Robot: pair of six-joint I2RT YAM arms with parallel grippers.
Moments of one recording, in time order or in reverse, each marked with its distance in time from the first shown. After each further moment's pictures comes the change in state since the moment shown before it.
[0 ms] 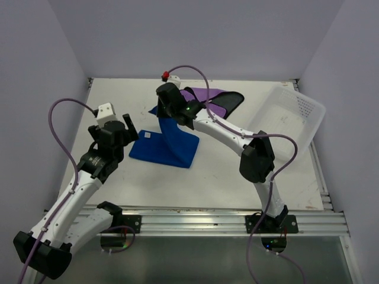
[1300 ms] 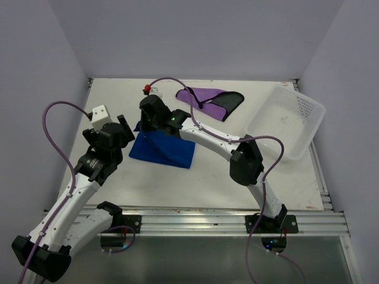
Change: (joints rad) left arm -0.002 -0.037 0.006 -0.064 -0.122 -0.049; right arm 0.122 0.106 0.093 -0.023 -0.110 0.063
